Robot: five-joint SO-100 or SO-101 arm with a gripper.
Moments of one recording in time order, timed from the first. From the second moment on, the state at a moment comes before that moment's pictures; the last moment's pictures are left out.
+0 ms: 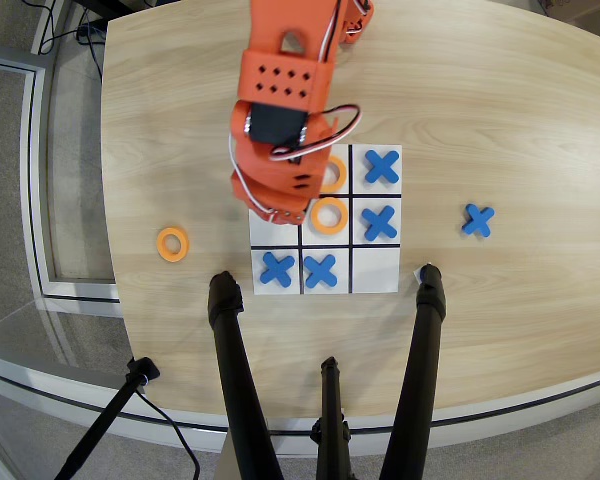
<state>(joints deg) 14.2 103.4 128.0 32.9 -83.3</state>
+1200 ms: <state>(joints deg) 14.4 90.9 115.9 39.8 -80.3</state>
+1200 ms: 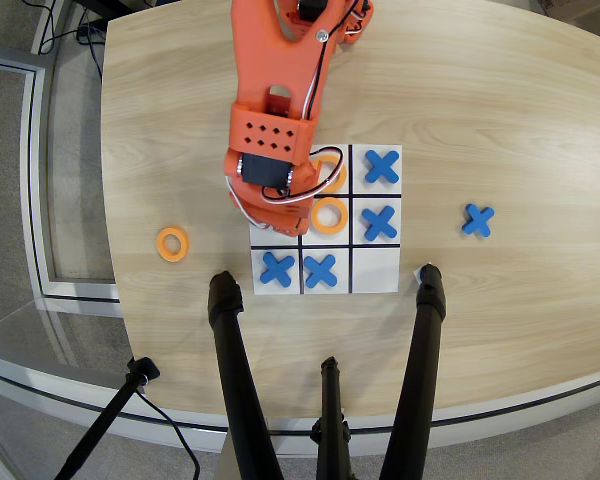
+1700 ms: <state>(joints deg) 20.4 101.2 108.1 65.1 -80.8</state>
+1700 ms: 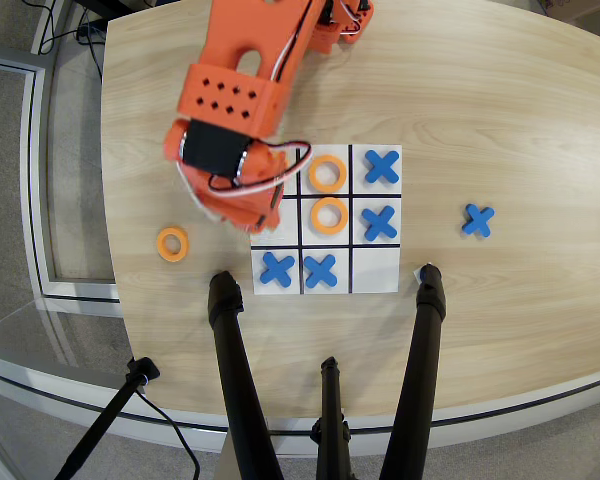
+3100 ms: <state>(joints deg) 17.0 137.5 140.3 62.2 -83.7</state>
